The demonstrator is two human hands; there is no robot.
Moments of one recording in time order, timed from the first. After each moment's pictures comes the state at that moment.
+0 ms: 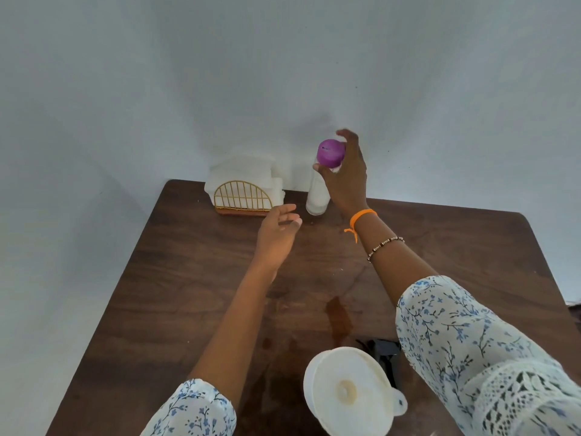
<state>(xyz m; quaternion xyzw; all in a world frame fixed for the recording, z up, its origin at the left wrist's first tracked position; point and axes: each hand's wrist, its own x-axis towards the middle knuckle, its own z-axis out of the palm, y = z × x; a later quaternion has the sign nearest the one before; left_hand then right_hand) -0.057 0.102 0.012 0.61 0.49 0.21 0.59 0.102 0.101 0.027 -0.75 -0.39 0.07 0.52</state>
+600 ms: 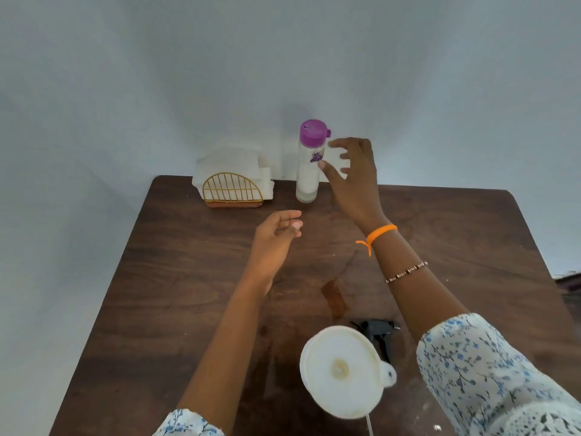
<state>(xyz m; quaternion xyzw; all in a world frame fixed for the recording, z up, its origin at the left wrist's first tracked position) -0.071 0.070 0.022 0.61 0.44 0.19 0.63 0.092 0.044 0.043 -0.75 -0.42 0.06 0.51</state>
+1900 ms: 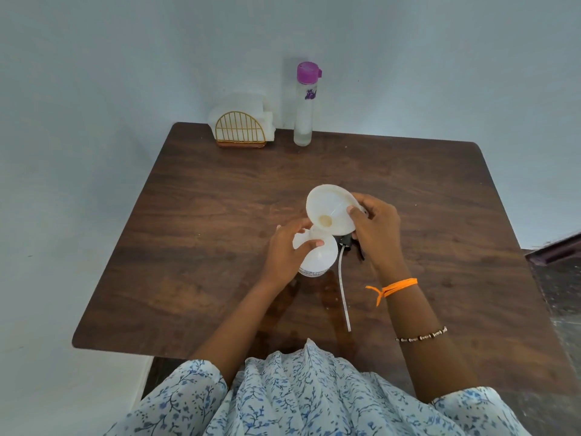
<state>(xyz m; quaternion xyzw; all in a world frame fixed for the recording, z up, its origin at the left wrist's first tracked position) -0.165 -0.103 -0.037 0.75 0.37 0.23 0.50 -0.045 -0.184 0.039 -0.77 -0.26 0.18 0.56</state>
